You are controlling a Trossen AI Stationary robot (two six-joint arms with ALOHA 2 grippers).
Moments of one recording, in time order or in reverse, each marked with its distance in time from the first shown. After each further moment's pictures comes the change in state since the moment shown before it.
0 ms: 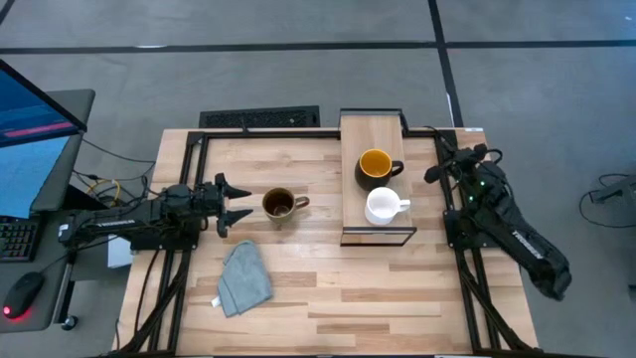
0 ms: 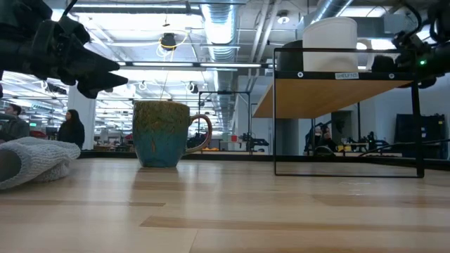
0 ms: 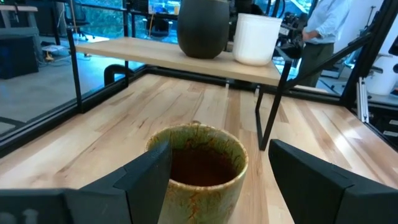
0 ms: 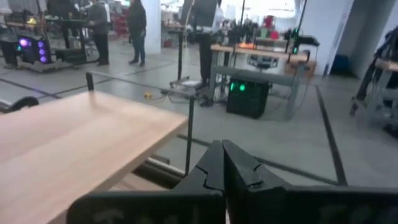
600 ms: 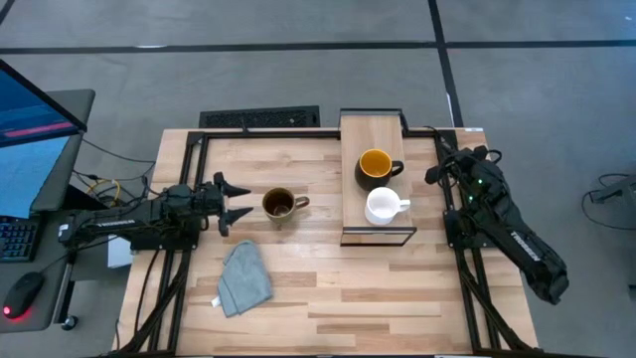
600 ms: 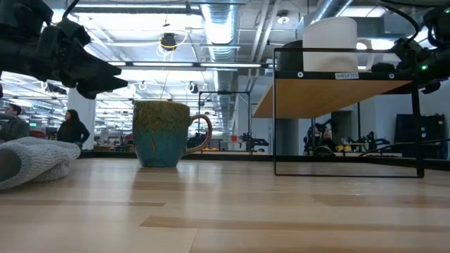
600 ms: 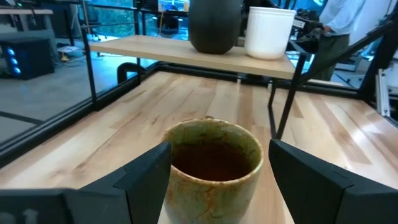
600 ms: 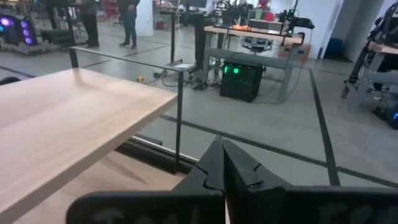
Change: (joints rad) left arm 0.000 0.000 0.000 -0.019 -0.046 0.034; right arm -0.062 -0.002 0.000 -0.082 -0.028 0.010
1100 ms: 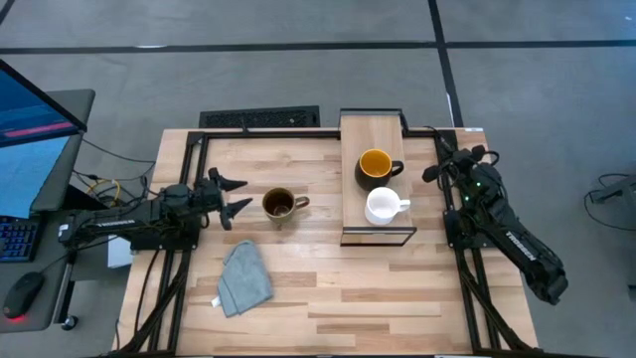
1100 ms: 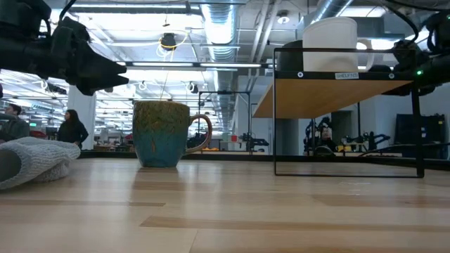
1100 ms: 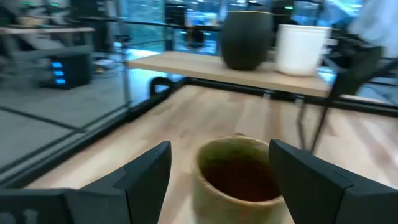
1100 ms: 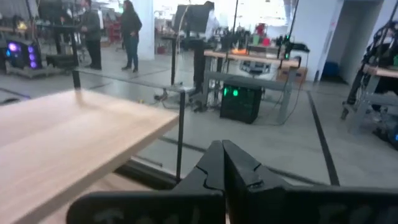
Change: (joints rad) left arm 0.000 0.000 0.000 0.047 -0.129 0.015; right arm -0.002 -0.014 -0.090 0.192 -0.006 -0.026
